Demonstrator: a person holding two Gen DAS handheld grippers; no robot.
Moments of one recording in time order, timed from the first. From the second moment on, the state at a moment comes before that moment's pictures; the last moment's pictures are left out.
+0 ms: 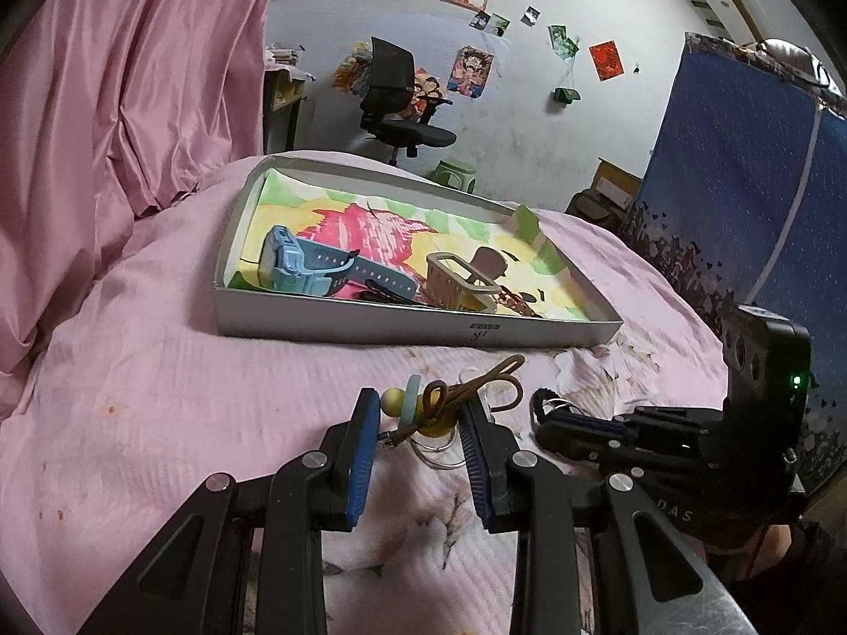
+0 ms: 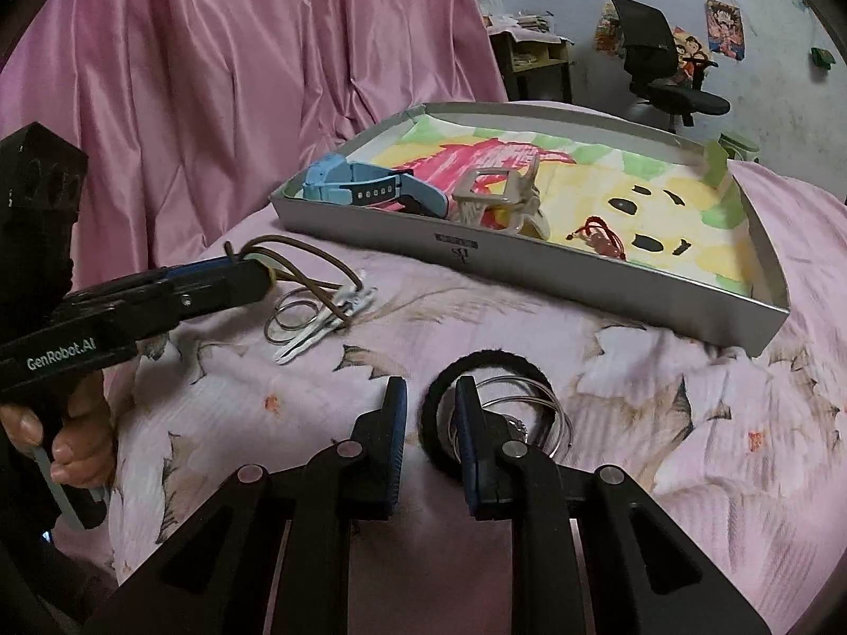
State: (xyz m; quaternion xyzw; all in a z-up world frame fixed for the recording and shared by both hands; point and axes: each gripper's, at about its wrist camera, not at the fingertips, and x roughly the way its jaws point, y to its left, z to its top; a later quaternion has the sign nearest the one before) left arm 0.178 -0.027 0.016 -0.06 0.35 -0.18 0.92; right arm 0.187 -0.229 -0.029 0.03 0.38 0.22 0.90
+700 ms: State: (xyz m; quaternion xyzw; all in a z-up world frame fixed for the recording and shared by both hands) left arm 0.173 -0.027 0.059 -0.07 0.31 -0.18 0.93; right arm 0.166 -0.253 0.008 0.08 0.30 0.22 0.92
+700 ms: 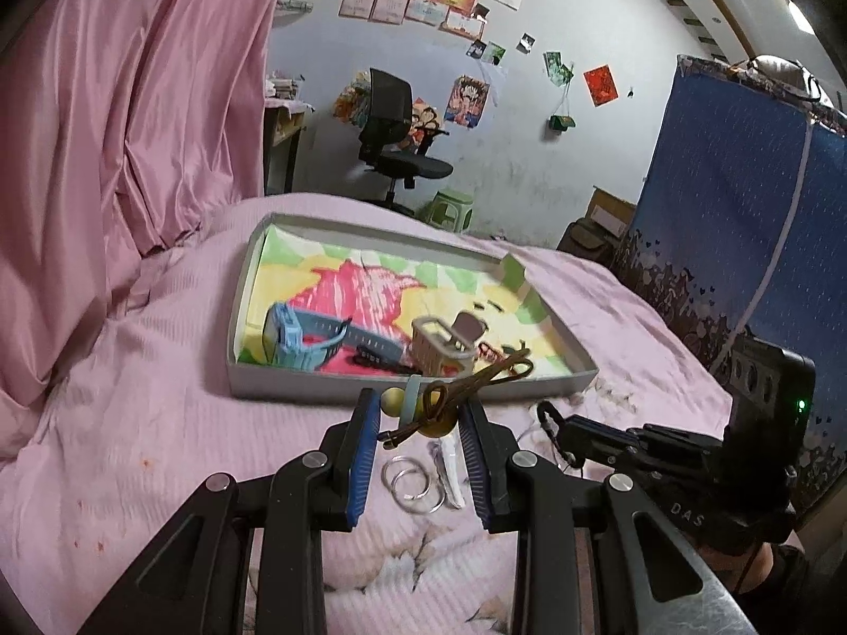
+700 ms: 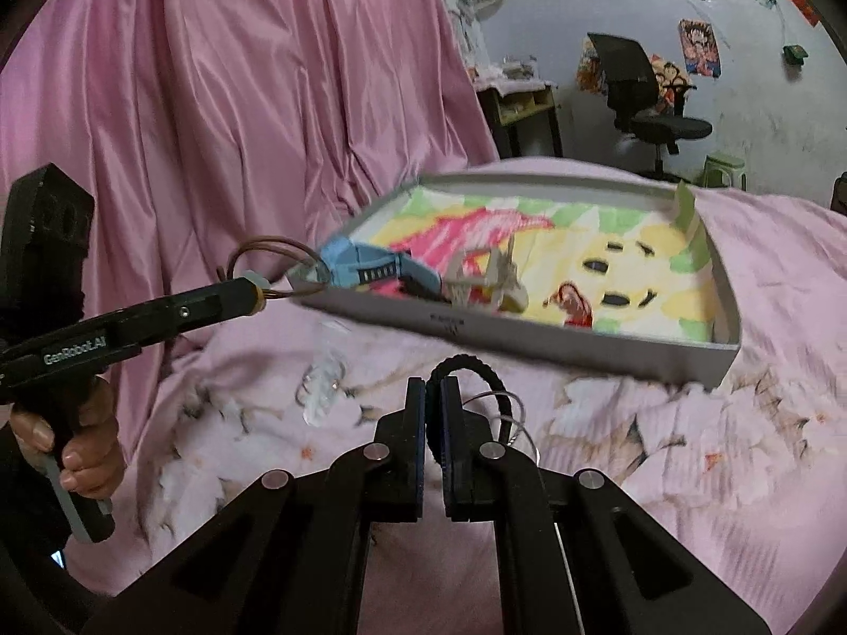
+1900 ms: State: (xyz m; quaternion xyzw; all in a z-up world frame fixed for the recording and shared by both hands) left arm 0.202 -0.051 0.041 -0.09 0.32 -0.18 0.93; right arm 0.218 -0.331 -0.031 0.24 0.38 0.18 0.88
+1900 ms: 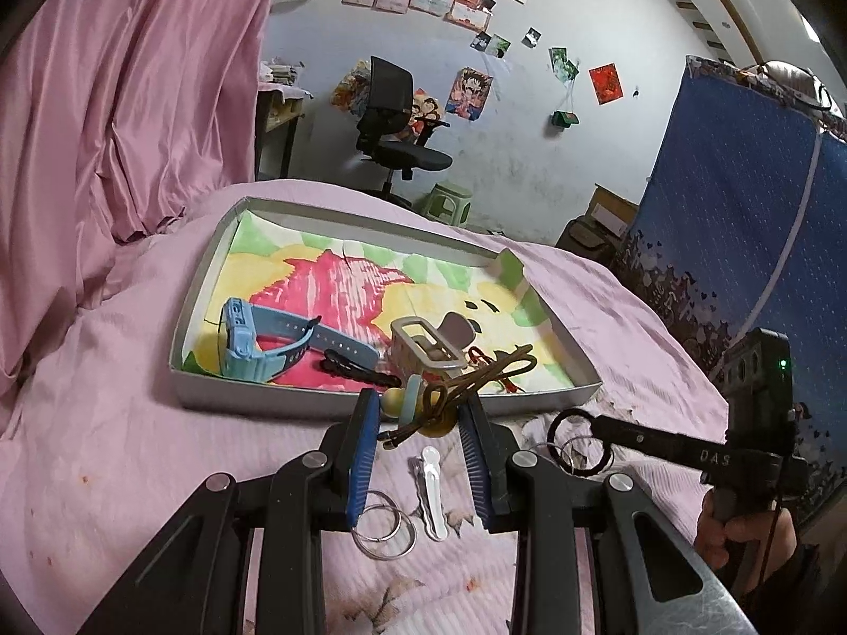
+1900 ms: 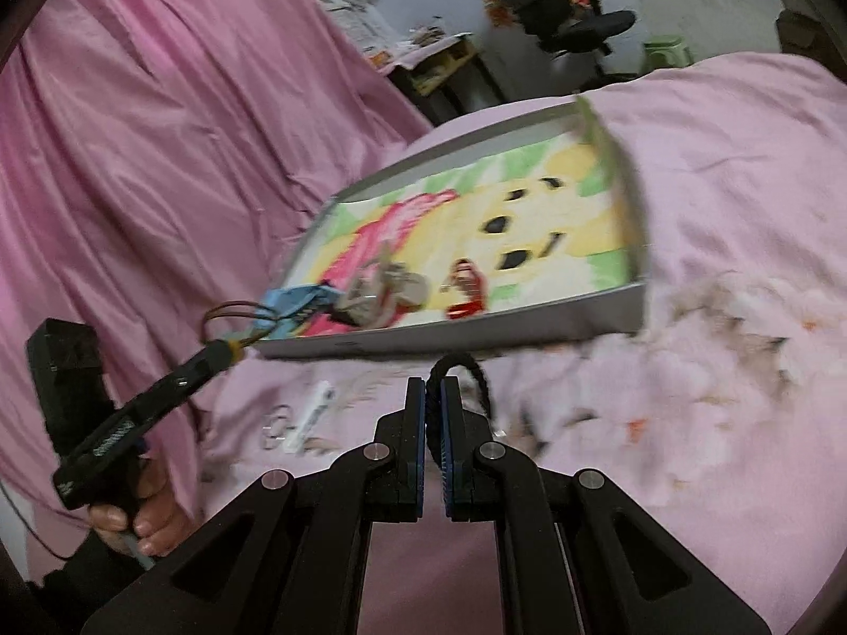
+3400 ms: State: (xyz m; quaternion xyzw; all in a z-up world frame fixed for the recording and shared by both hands) left arm 0.179 -0.043 0.017 -0.10 0.35 -0.18 0.91; right arm 0.178 -0.295 -0.032 0.06 0.43 0.13 0.89
